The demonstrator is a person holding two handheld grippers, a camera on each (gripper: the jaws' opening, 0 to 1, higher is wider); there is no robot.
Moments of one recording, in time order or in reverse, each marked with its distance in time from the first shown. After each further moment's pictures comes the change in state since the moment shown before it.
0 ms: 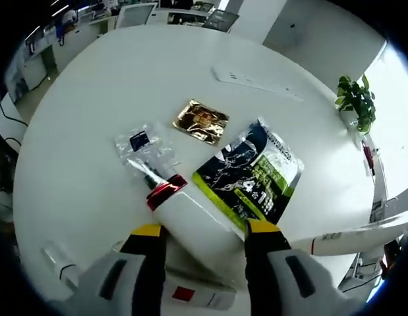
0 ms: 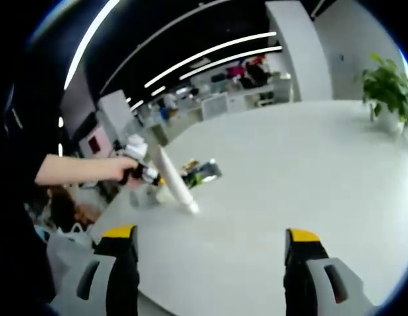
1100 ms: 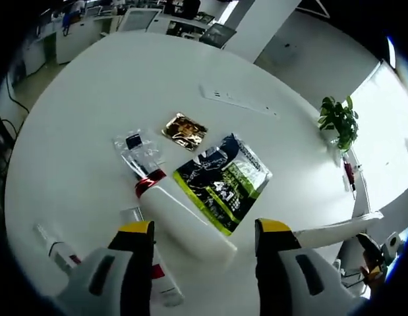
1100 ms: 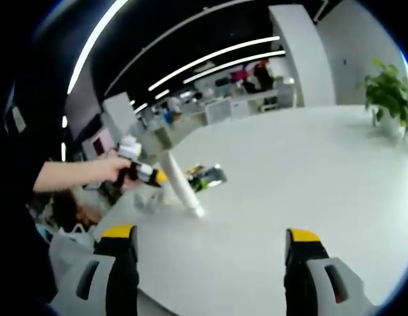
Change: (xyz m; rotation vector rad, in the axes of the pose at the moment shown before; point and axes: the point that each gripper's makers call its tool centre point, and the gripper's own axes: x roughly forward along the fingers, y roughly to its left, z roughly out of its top) left arm -0.028 -0.020 0.000 -0.095 -0.088 -0.115; right arm -0.006 0.010 0.005 -0.015 -0.022 0.016
